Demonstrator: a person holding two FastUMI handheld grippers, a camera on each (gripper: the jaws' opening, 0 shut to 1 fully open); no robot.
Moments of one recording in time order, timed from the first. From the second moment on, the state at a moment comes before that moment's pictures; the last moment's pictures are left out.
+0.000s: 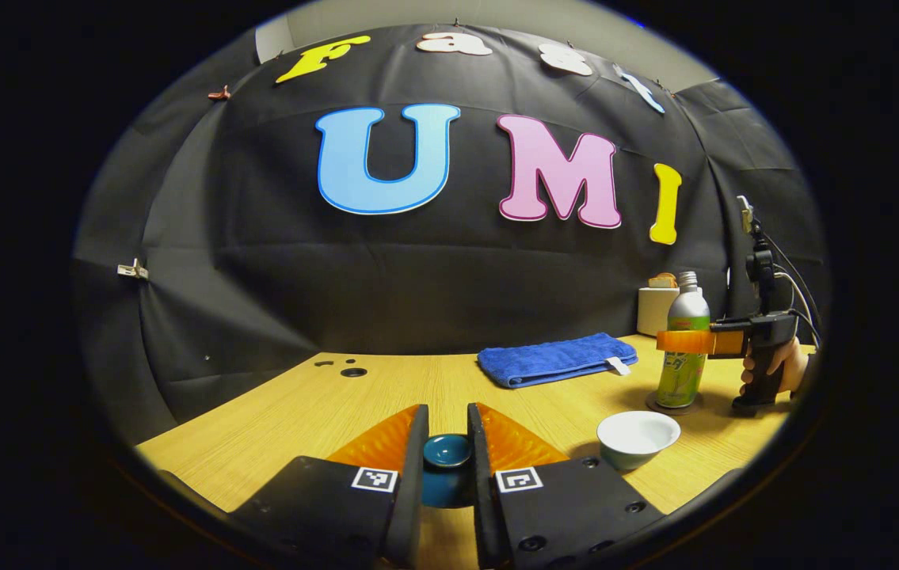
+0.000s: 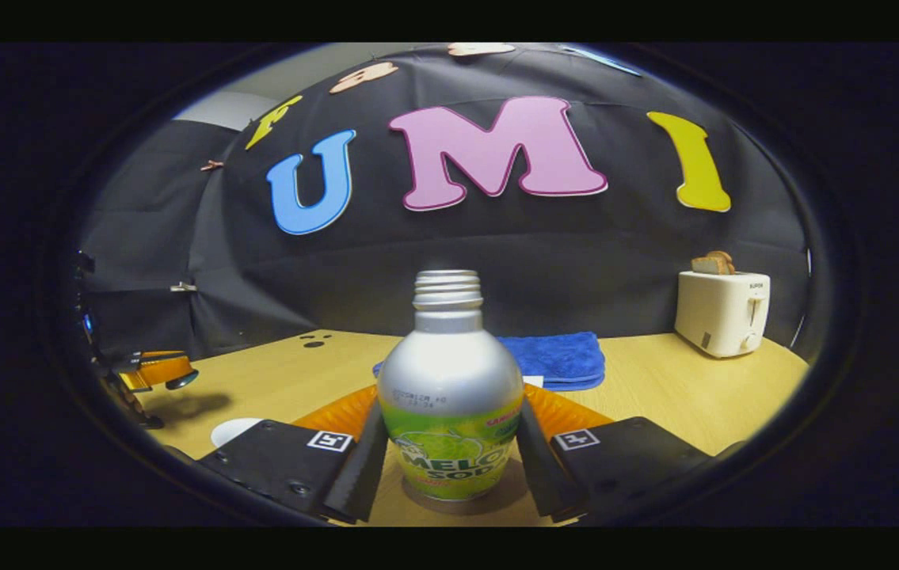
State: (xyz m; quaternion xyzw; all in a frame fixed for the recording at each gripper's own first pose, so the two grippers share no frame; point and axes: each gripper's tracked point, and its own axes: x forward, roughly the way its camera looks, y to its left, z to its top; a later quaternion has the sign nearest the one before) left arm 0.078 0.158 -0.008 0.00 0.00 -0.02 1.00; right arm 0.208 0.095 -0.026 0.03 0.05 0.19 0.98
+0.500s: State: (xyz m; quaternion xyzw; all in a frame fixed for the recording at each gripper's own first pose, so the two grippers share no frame) left arm 0.078 0.158 -0.007 0.00 0.00 -0.02 1.00; right arm 0.210 0.088 -0.035 0.02 0.06 0.18 0.98
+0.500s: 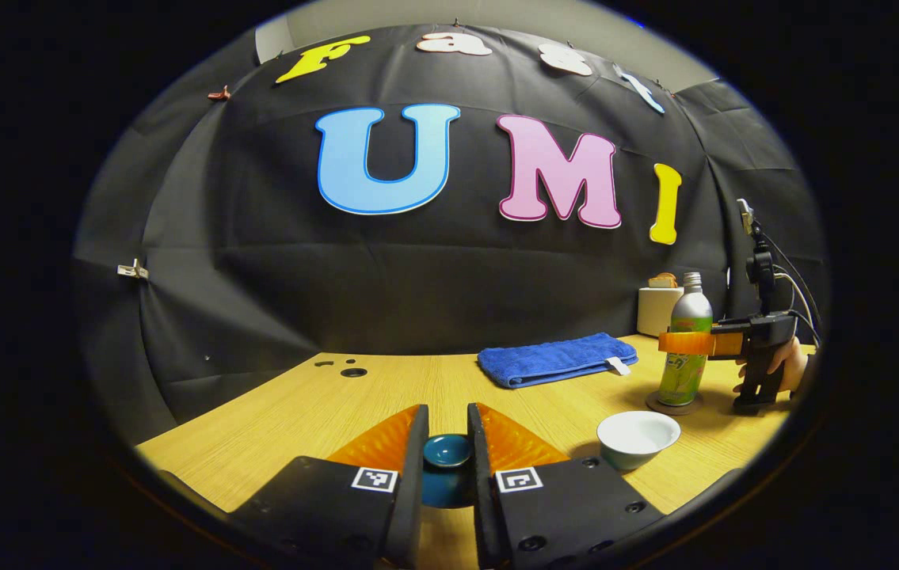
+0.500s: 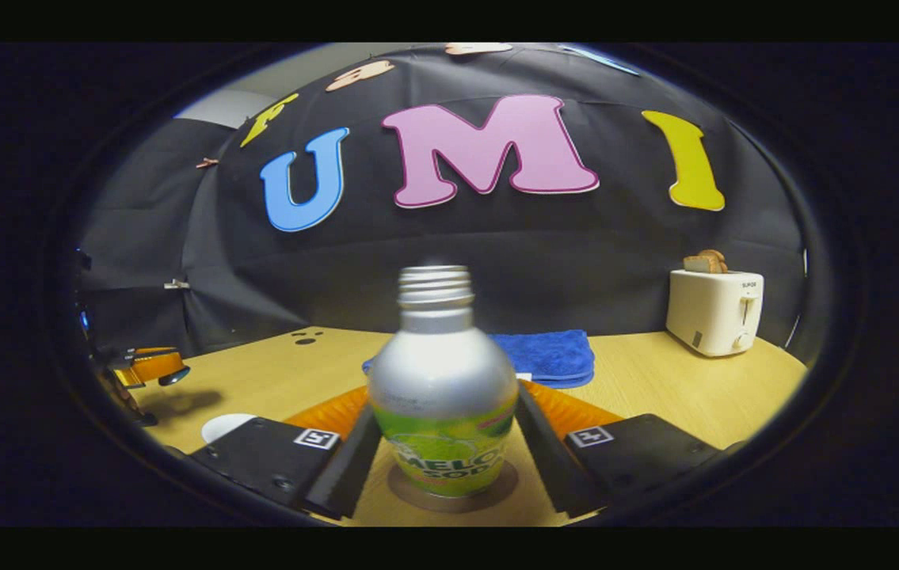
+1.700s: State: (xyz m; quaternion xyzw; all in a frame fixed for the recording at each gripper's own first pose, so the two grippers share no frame) left arm 0.081 0.046 -0.007 0.01 0.00 -0.14 0.99; right arm 0.074 0.035 -0.016 0.05 0.03 0.12 0.99
